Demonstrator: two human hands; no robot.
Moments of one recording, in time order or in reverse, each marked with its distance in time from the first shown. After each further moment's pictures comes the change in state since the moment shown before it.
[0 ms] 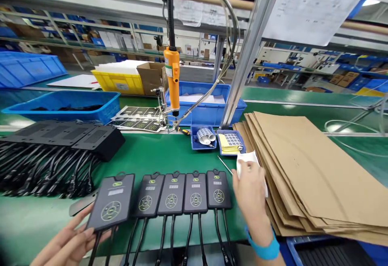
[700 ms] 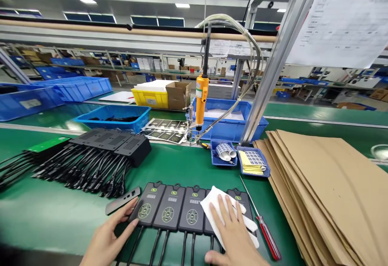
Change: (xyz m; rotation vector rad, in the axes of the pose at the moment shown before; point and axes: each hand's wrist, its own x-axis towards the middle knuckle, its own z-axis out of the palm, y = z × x) left_hand 0.054 -0.019 -0.026 0.919 0.068 0.799; right_hand -0.063 -0.026 0.058 0.114 -0.252 -0.882
